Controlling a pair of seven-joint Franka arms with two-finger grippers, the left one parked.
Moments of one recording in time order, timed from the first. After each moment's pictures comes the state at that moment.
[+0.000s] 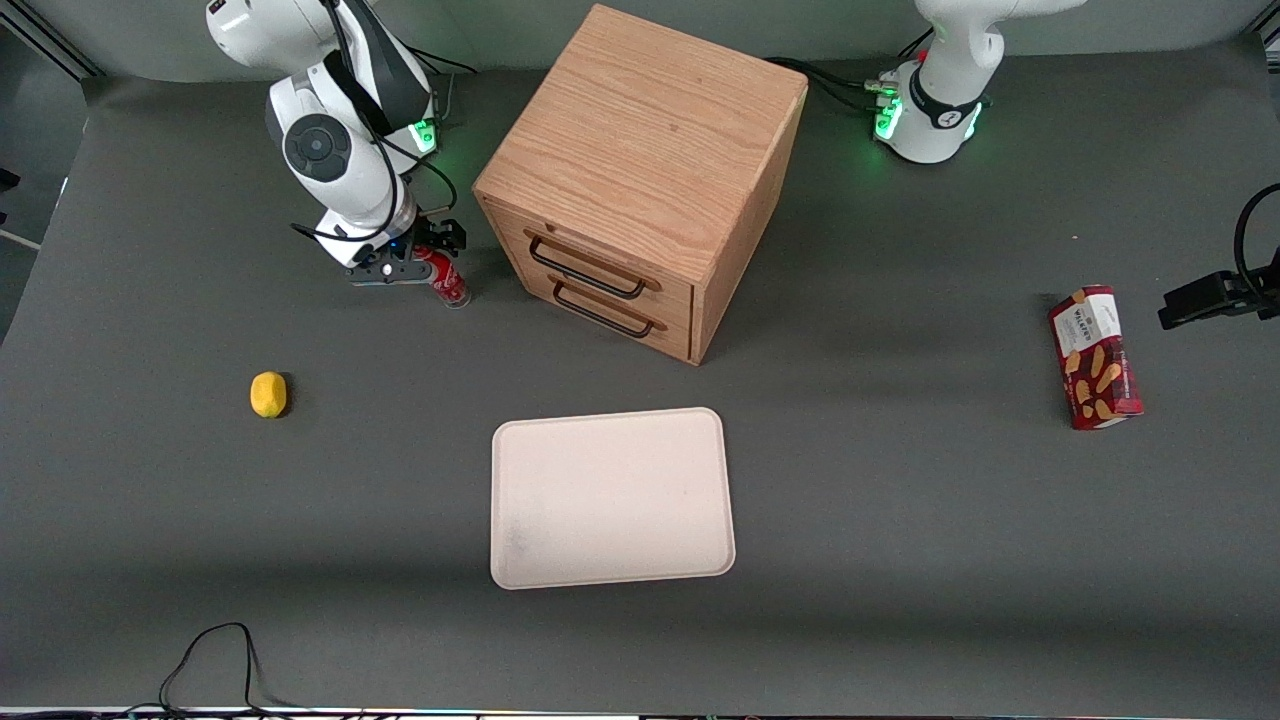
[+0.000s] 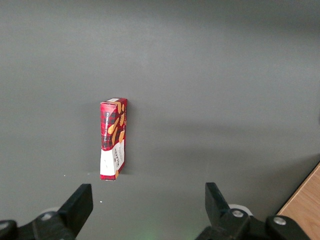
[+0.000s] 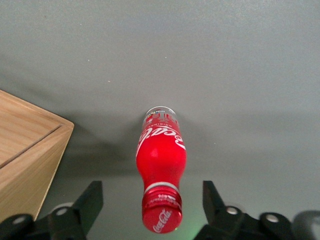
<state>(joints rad) 0.59 -0.21 -0.15 -2.58 0.01 2.18 0.44</state>
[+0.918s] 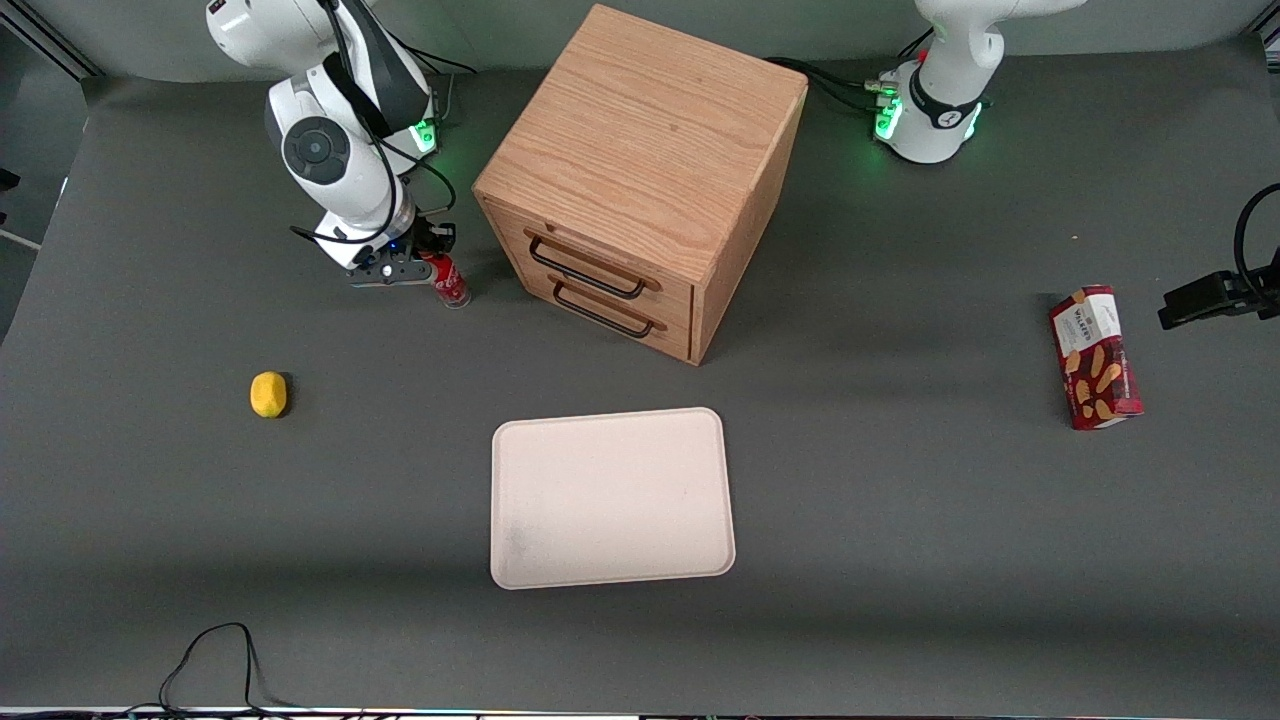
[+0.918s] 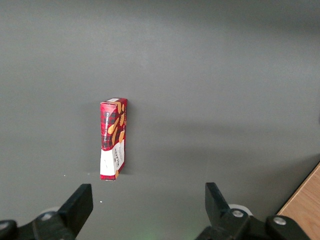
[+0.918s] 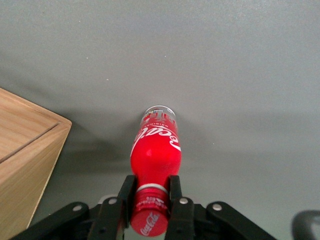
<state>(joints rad) 0.59 -0.20 -0.15 -2.58 0.01 2.18 0.42</state>
